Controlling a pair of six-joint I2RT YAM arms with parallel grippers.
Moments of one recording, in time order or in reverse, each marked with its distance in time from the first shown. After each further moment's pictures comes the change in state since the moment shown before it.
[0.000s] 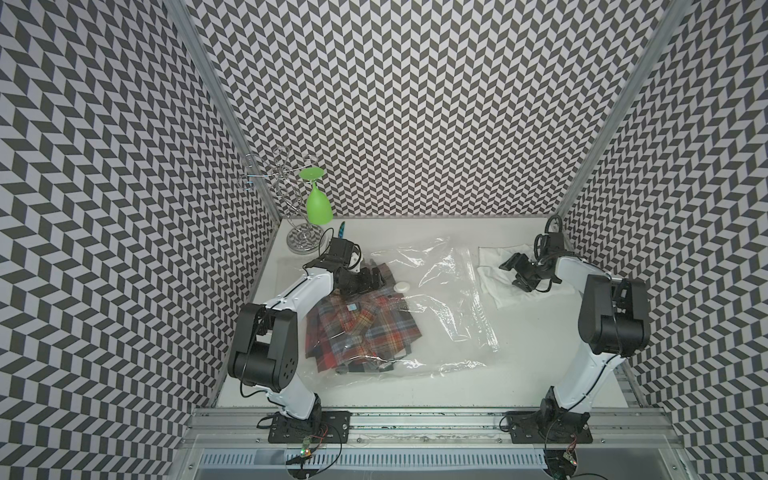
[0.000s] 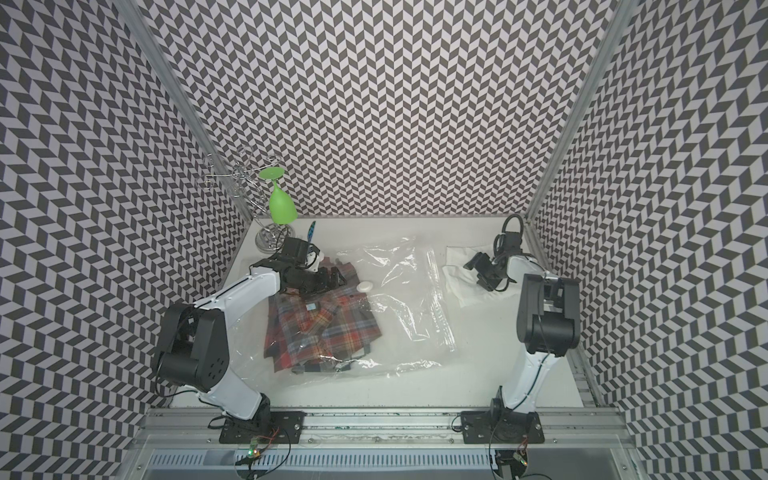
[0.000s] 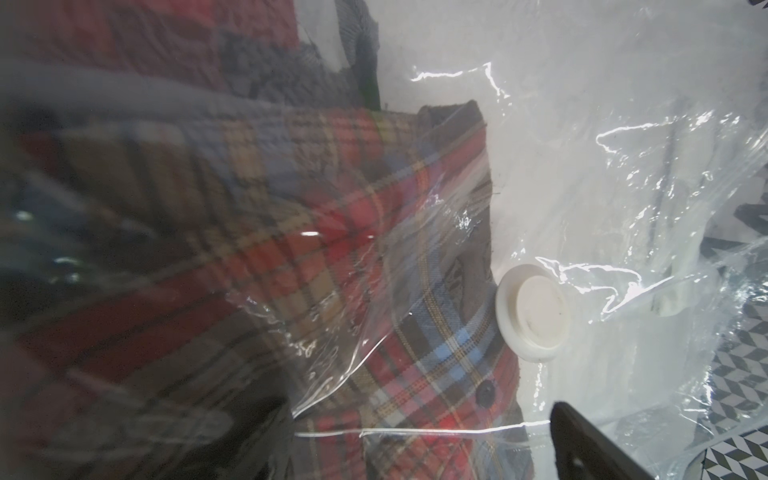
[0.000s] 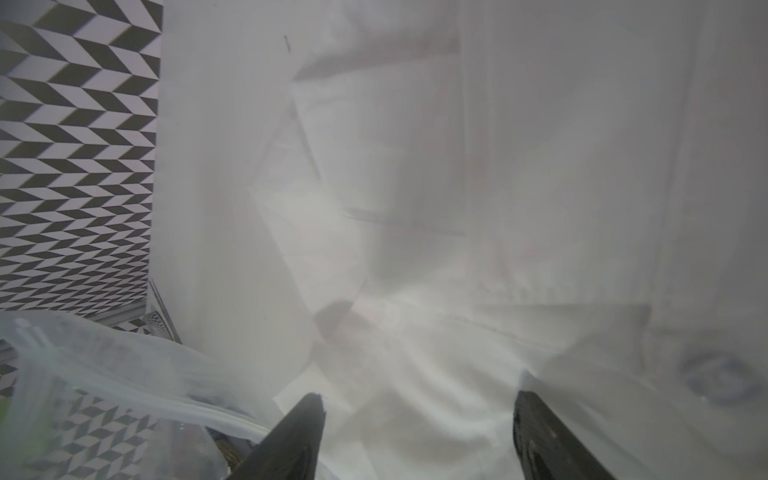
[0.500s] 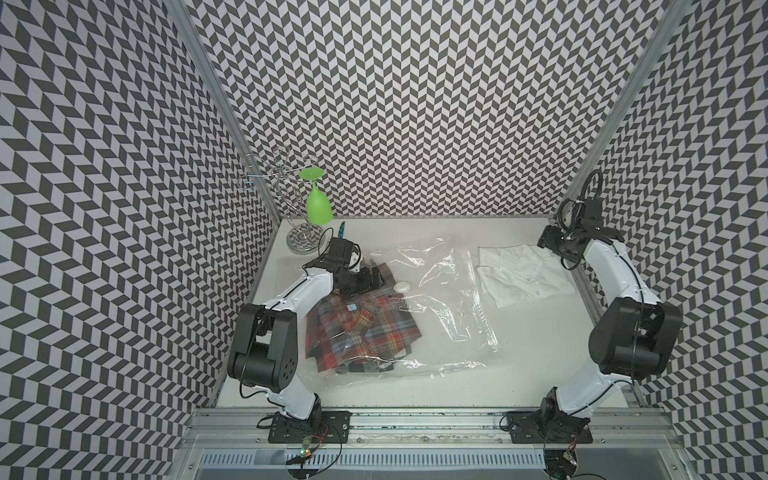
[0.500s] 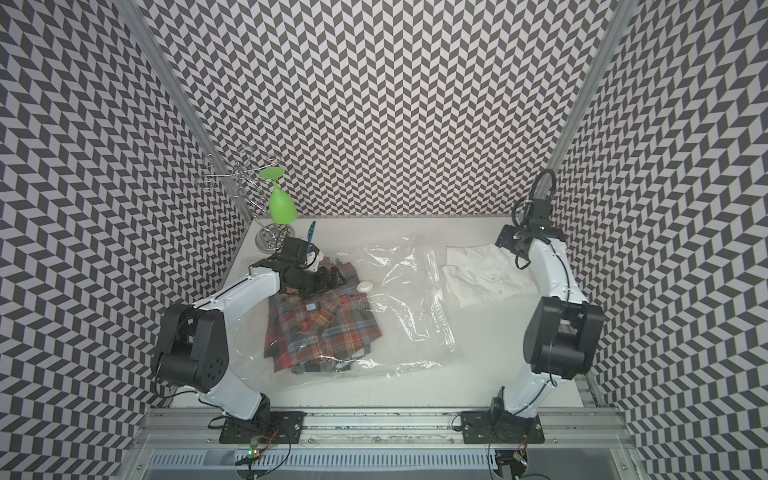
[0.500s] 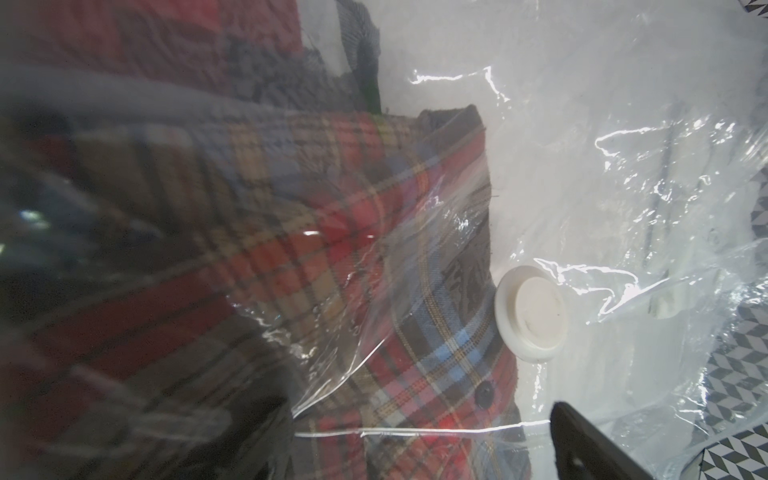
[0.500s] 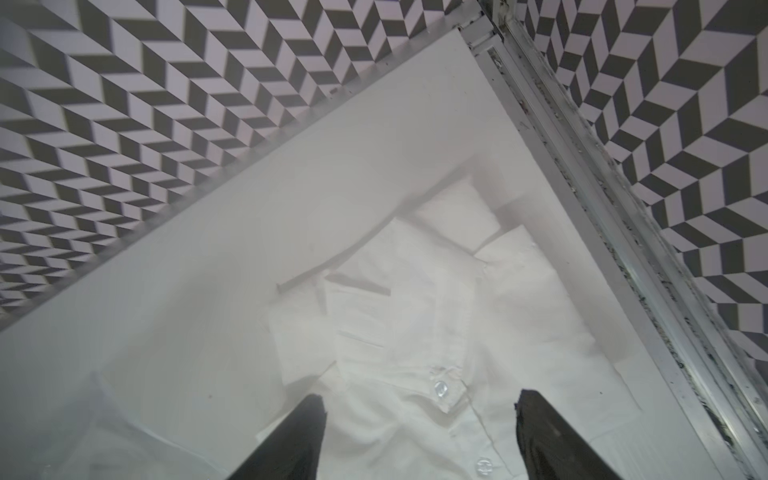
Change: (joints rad) left arm 0.000 -0.002 -0.001 0.004 0.000 -0.008; right arm -0.038 -0.159 0.224 -0.238 0.457 -0.373
